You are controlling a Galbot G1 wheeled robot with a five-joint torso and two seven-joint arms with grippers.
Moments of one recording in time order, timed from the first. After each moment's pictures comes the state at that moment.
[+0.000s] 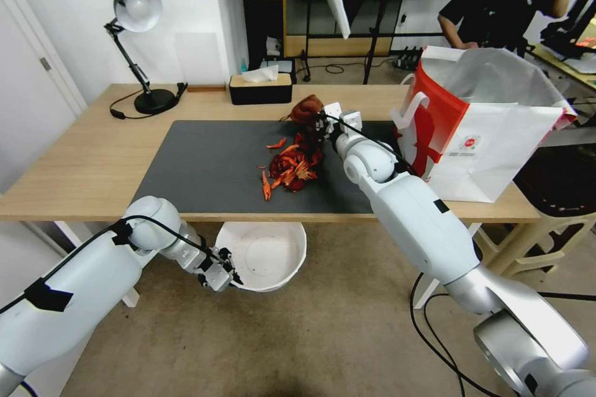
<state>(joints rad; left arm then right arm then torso) 0.73 -0.76 0.06 -1.67 0.36 -0.35 1.33 -0.39 1.29 -0.09 1.36 0.48 -0.48 0.17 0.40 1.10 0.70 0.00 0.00</state>
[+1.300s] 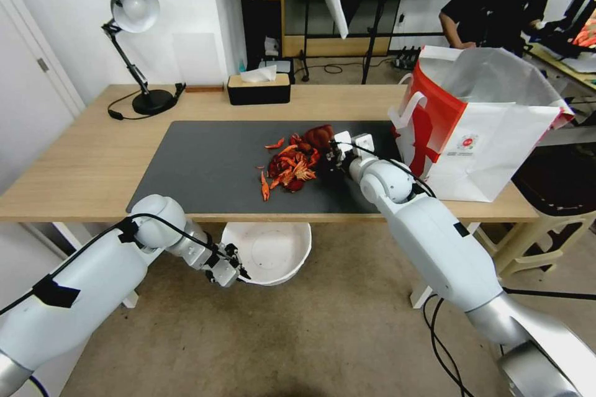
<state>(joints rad) 0.69 -0.78 0.09 -1.66 0.36 -0.35 1.29 -0.54 1.20 -0.05 1.48 0.50 -0.65 0.07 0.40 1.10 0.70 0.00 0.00</state>
